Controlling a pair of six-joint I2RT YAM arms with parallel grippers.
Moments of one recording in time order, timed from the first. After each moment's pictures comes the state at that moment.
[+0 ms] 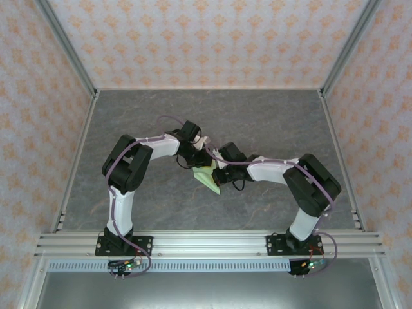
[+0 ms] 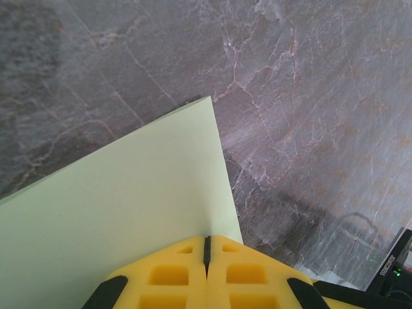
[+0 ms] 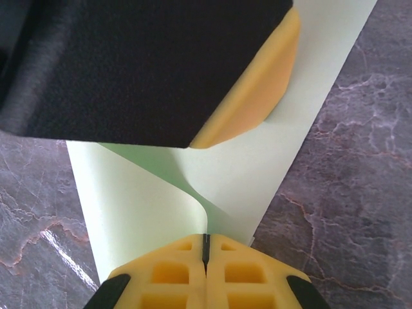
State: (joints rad) left arm -0.46 2.05 1.26 -0.40 0.61 -0.49; right arm 0.70 1.72 0.86 -0.18 -0.26 0.29
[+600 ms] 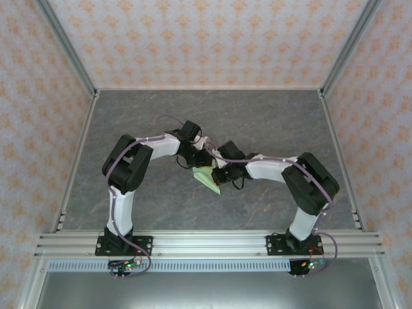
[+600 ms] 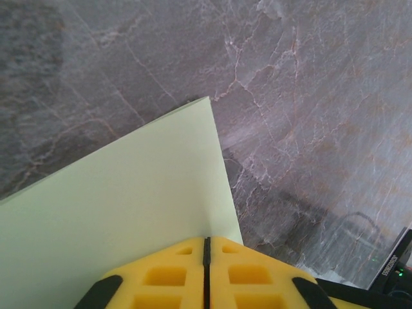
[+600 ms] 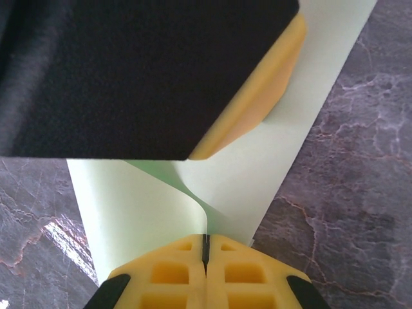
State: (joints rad) left arm -0.46 2.05 1.28 -0.43 0.60 -0.48; right arm 0.70 1.74 0.90 -0.23 -0.27 0.28
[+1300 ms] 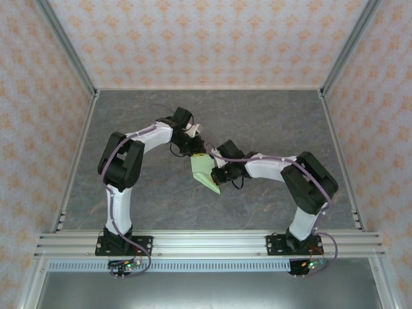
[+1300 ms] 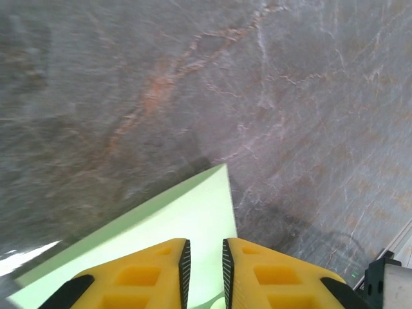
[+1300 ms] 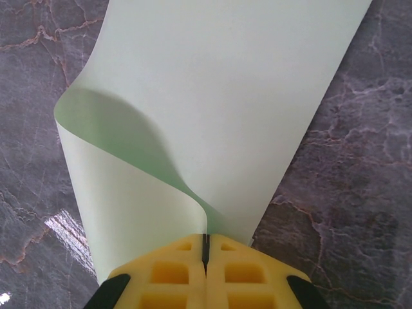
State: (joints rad) left arm -0.36 2.04 1.42 -0.60 0.59 -0.45; right arm 0.70 1.76 0.92 -0.25 -0.28 0.27
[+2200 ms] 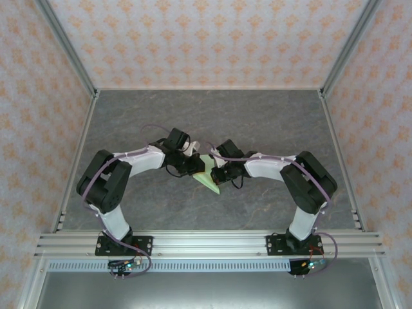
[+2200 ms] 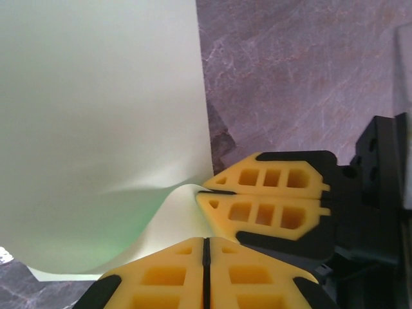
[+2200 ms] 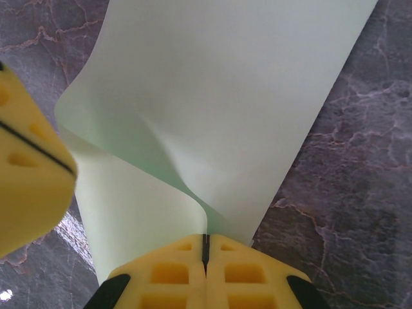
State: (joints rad) left arm -0.46 1.76 0.97 -0.29 0.63 -0.65; right arm 0.70 1.76 0.93 -0.26 -0.29 0.27
